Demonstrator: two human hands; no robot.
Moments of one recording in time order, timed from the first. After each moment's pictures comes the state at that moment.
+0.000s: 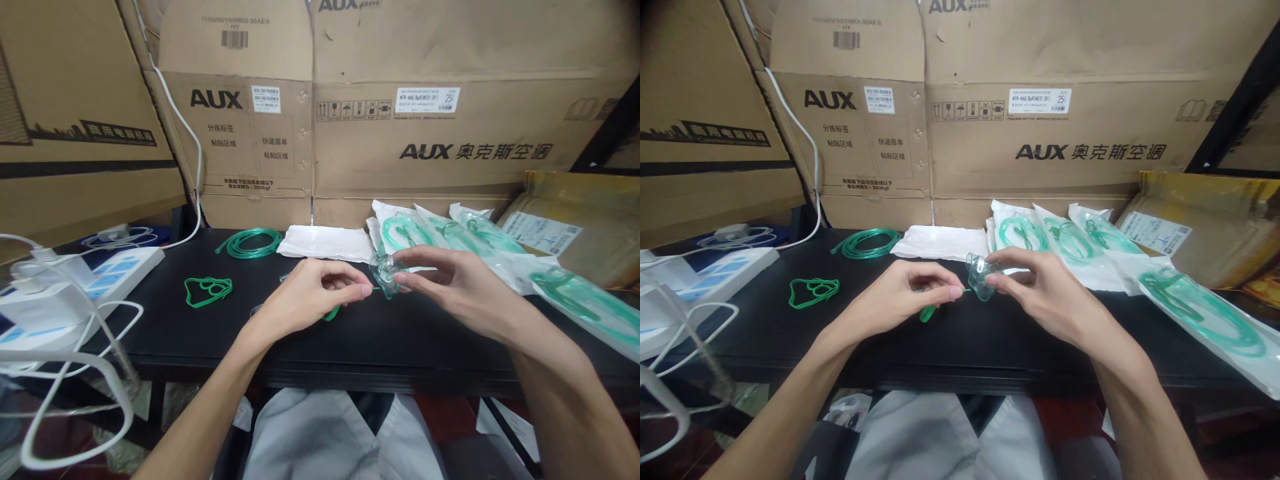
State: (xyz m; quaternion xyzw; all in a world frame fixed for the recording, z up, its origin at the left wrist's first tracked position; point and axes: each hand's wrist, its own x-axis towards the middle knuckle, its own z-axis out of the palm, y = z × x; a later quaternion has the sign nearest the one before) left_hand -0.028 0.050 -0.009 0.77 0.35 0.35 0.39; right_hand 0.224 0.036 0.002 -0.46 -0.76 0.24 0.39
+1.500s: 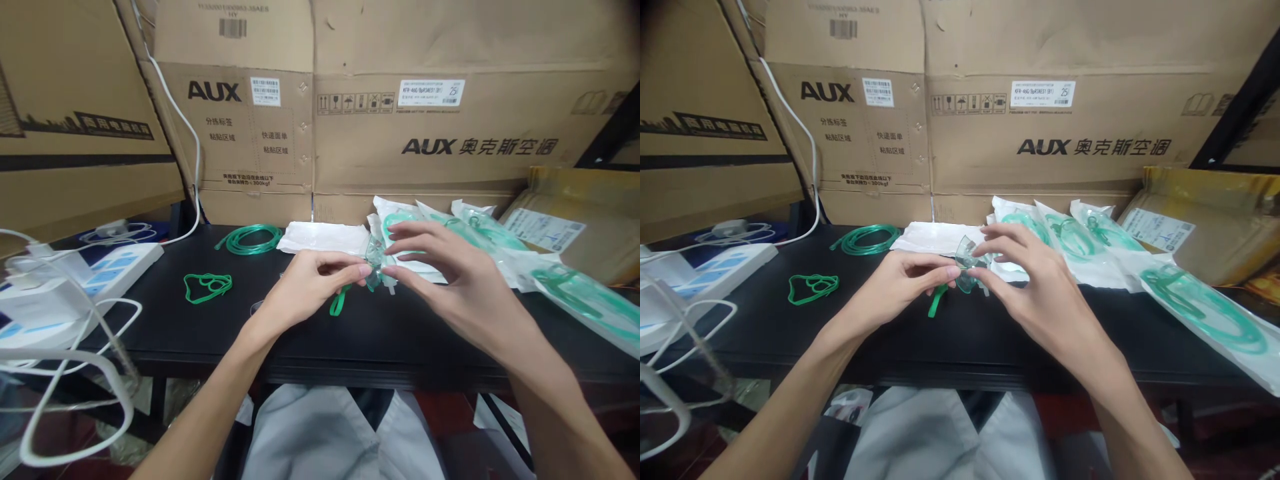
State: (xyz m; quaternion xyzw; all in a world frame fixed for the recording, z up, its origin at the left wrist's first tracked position) left_hand -0.025 0.052 -0.008 0.76 0.33 0.42 0.37; right_hand 0.199 0.026 0.001 -0.38 -0.80 0.00 0.46
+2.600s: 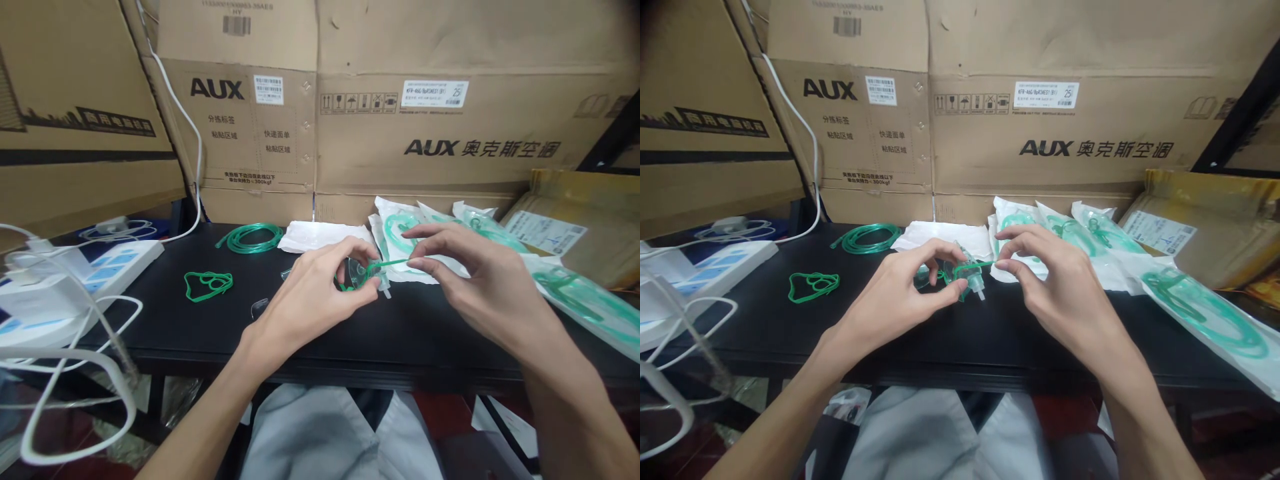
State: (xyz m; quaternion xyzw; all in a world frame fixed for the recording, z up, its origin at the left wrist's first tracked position) left_hand -0.017 0.032 -0.002 0.82 0.36 0.42 0.13; right_hand 0.214 0.027 0.006 -0.40 -0.79 -0.05 0.46
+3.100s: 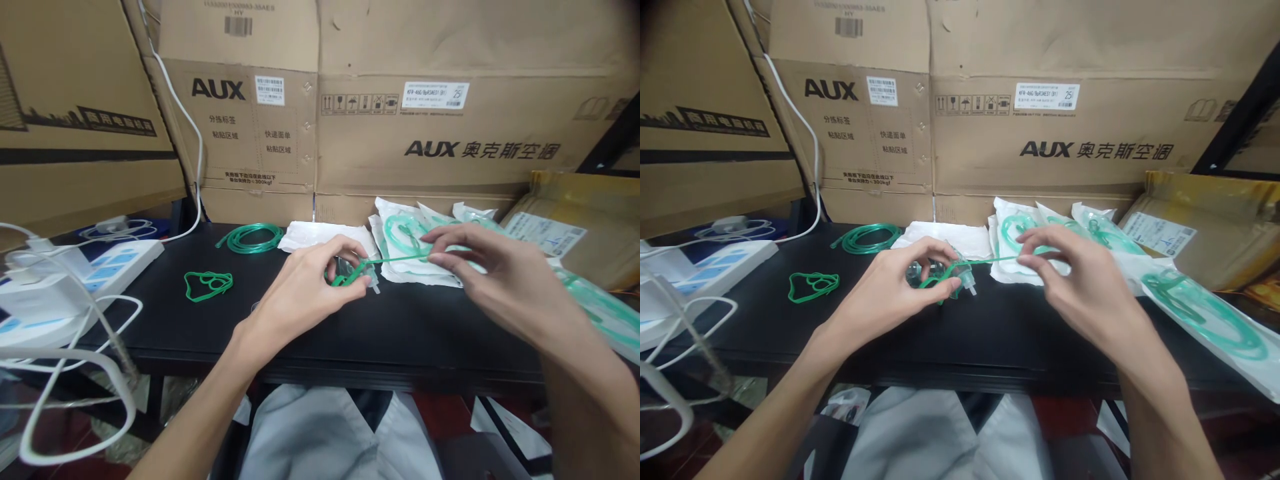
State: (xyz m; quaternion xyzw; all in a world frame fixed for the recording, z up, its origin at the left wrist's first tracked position) left_hand -0.027 0.038 -0.002 0.82 0.38 0.42 0.14; right_hand 0.231 0.030 0.008 -0.46 -0.76 0.02 0.46
